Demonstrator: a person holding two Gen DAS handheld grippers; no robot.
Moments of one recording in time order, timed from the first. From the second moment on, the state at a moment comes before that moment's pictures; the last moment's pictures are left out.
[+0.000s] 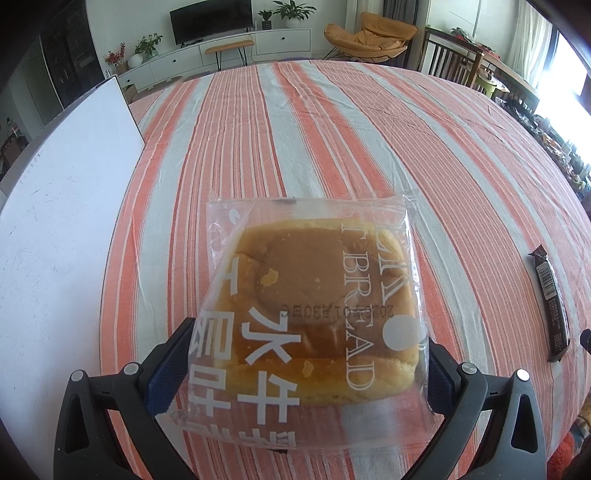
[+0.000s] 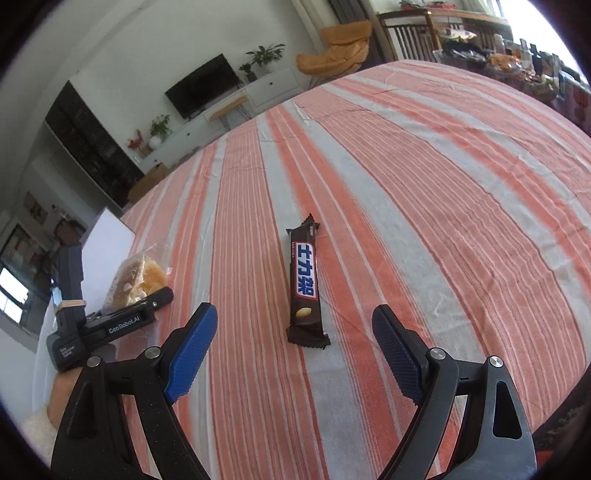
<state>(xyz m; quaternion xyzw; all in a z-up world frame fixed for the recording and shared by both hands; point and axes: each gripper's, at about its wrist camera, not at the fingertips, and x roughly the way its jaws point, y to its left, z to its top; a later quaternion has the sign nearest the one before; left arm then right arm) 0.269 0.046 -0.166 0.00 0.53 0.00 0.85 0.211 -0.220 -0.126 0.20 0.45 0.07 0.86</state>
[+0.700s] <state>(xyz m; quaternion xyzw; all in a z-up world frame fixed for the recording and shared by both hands) 0.201 0.043 -0.084 -0.08 0.49 -0.11 0.86 0.248 -0.194 -0.094 0.12 0.55 0.08 0.82</state>
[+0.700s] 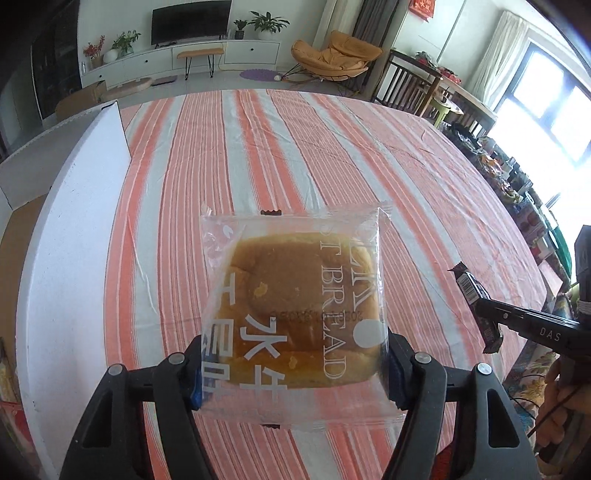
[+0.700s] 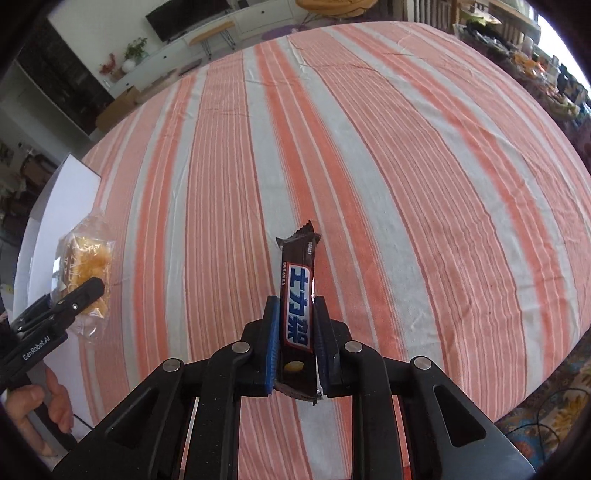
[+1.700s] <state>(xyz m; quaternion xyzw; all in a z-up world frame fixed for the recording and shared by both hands) 0.043 0.306 -0.042 -0.11 0.40 0.15 0.90 0.148 0.161 -0.034 0.02 0.49 0.44 0.75</state>
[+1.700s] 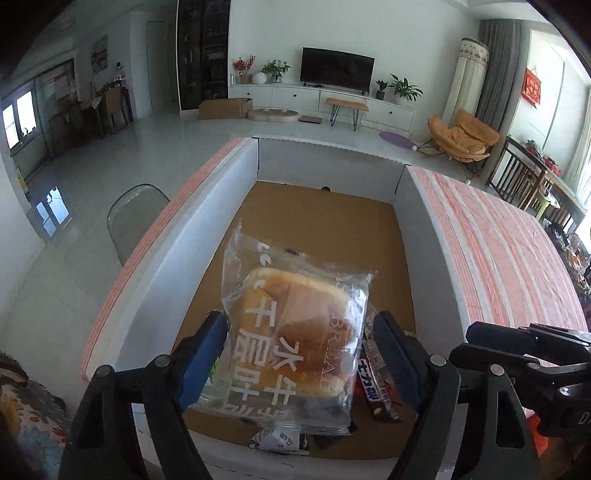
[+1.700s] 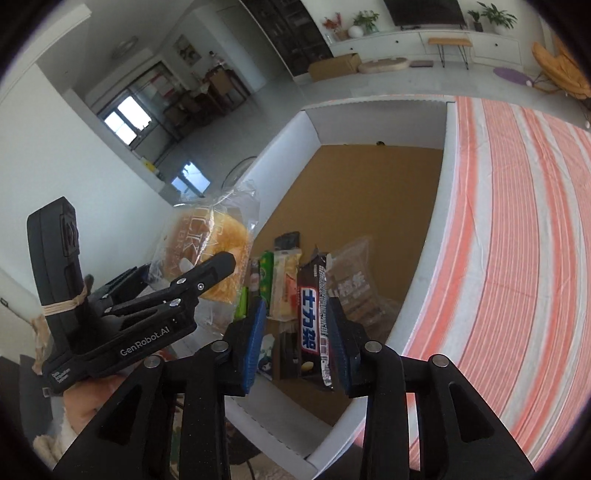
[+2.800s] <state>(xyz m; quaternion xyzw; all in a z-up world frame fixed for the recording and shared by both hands) 0.013 0.278 -0.012 -0.01 0.36 0.26 0.90 0.100 0.137 0.004 -0.13 0.35 0.34 0.86</state>
